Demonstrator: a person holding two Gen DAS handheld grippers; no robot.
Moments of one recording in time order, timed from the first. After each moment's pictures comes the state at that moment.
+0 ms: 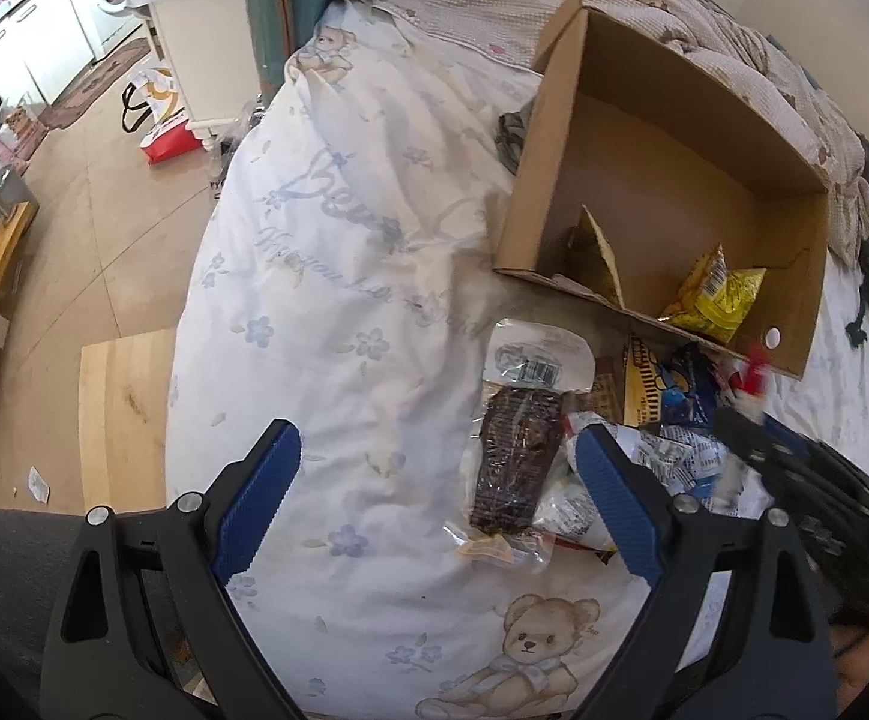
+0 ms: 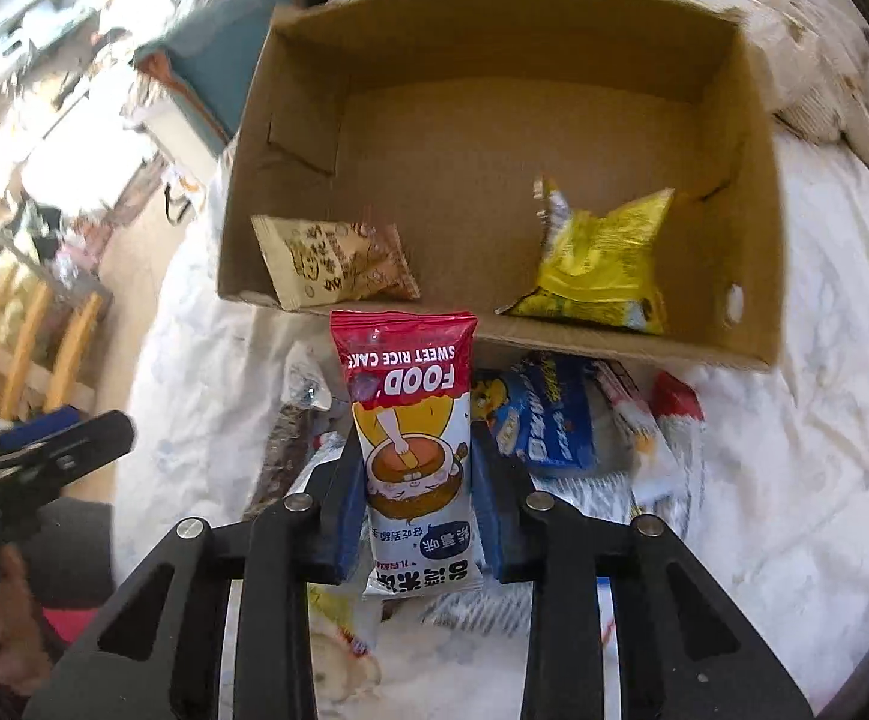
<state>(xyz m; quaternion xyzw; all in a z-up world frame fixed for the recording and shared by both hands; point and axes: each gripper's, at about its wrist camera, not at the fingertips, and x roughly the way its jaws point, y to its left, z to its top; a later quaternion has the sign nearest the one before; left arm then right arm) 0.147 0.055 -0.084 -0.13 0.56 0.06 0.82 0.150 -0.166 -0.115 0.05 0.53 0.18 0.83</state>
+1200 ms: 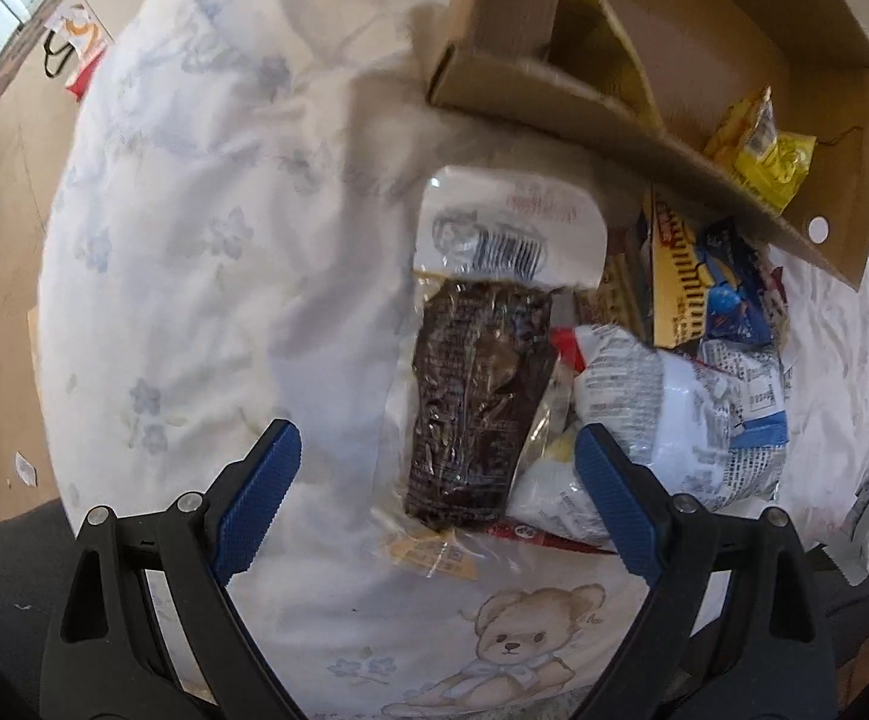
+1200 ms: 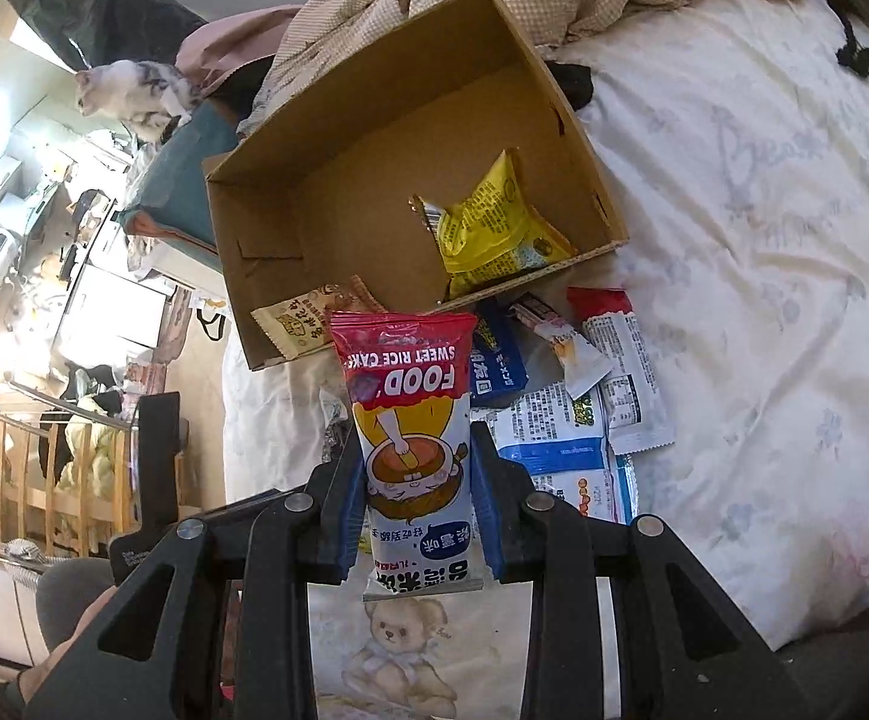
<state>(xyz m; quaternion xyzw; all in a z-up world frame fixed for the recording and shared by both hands) 0.181 0.013 -0.178 -0.11 0.68 0.00 0.72 0.121 -0.248 -0.107 0.24 0.52 0.16 0.80</state>
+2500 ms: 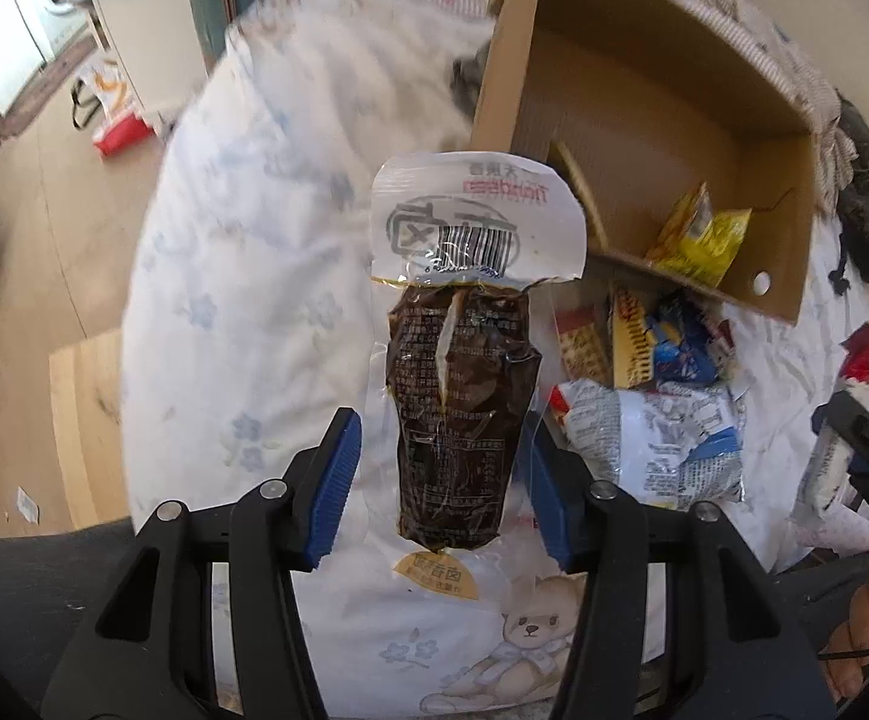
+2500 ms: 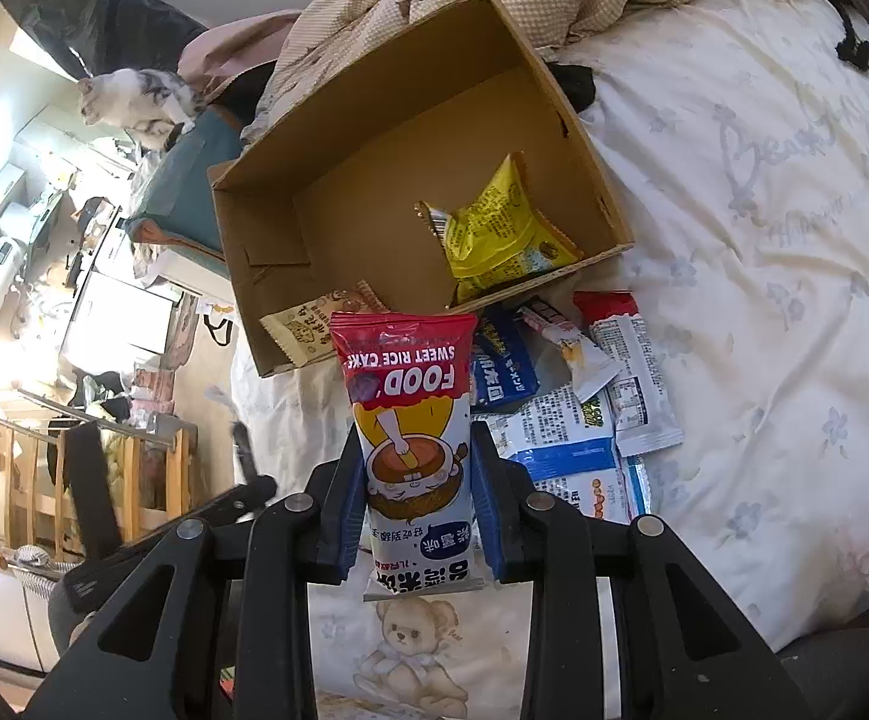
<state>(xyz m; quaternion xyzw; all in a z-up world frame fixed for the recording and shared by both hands) 0.152 0.037 -0.109 -0.11 0.58 0.01 0.81 0.120 -0.248 -0.101 0.25 0.51 0.16 0.81</state>
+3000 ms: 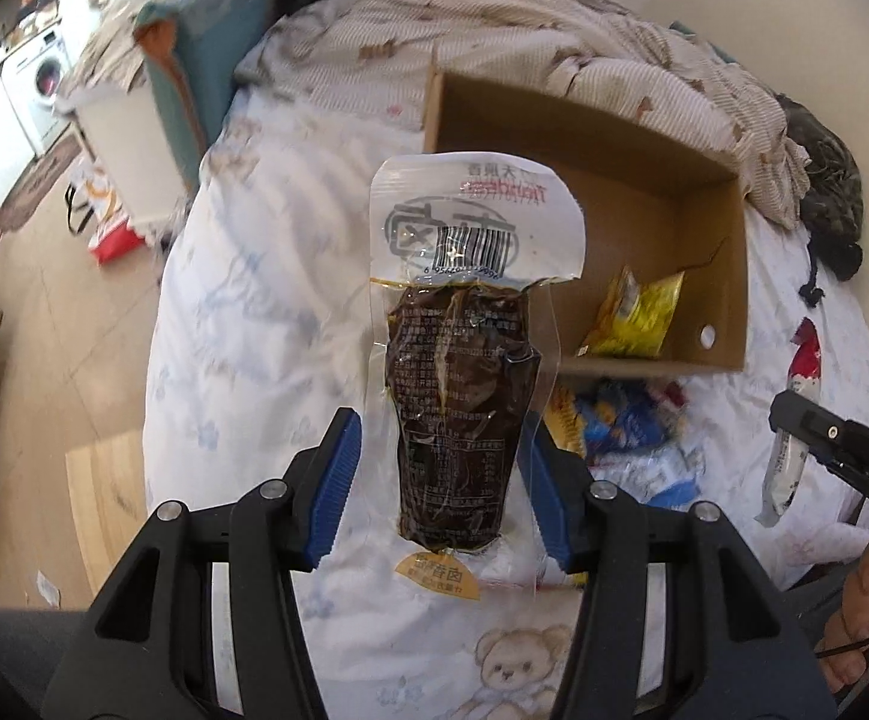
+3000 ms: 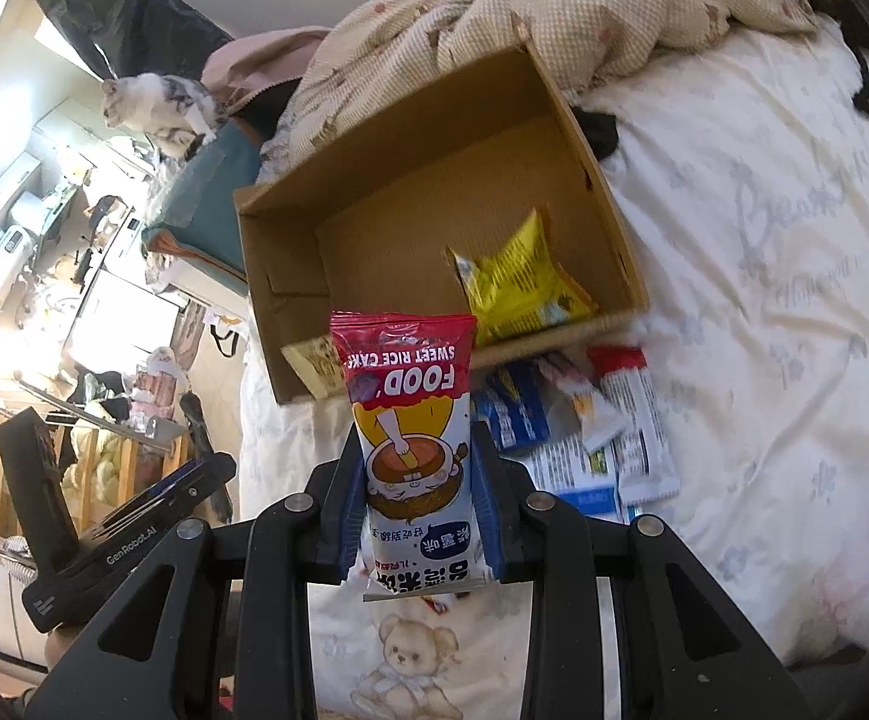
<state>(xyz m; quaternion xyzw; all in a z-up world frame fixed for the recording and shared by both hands) 0.171 0.016 -0.049 -0.06 0.50 -0.02 0.86 0.136 -0.250 -0.078 0.24 0.48 0.17 0.83</state>
